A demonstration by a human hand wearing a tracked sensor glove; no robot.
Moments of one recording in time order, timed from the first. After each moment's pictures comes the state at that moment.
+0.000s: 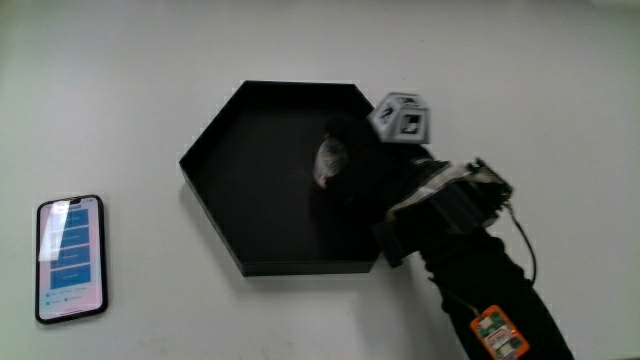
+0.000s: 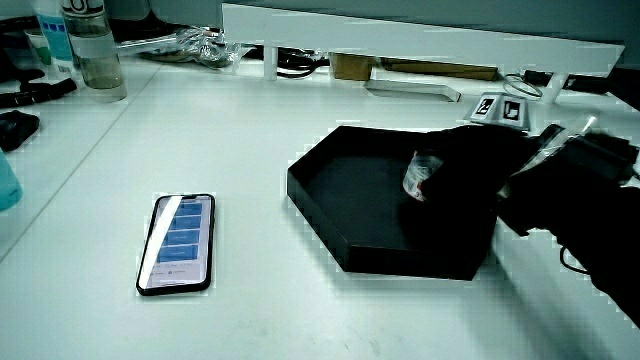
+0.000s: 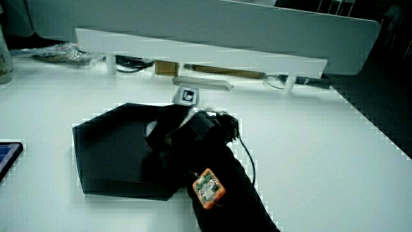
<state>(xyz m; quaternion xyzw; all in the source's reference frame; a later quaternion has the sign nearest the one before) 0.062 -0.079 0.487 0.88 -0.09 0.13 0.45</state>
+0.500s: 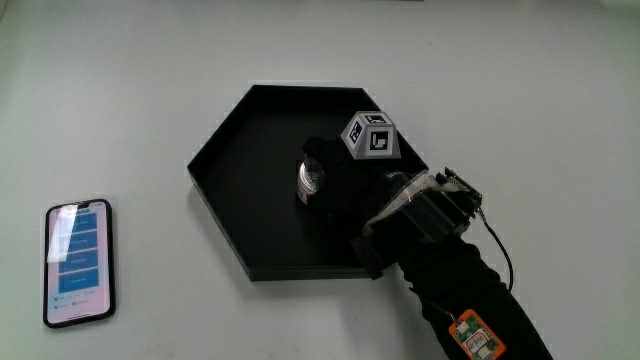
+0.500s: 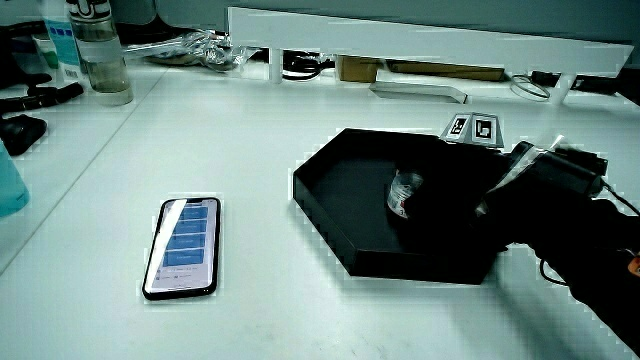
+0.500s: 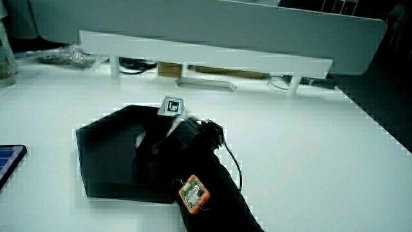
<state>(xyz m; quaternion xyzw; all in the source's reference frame) 0.049 -0.069 0.498 0.87 -0.09 0.12 0.46</state>
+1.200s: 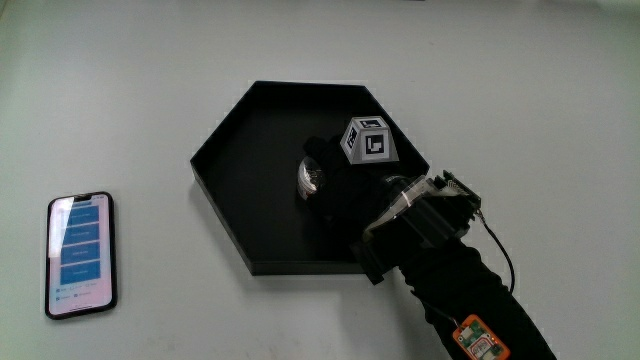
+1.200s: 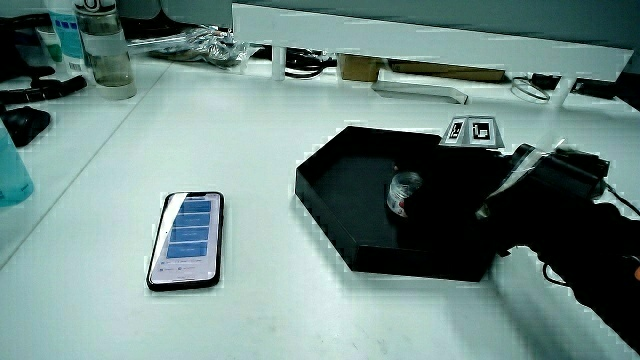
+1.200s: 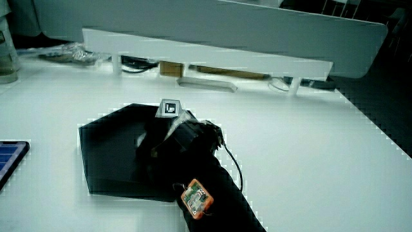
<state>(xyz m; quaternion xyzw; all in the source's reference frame) 0.051 -0.070 0.482 0.87 -0.10 0.08 0.48</state>
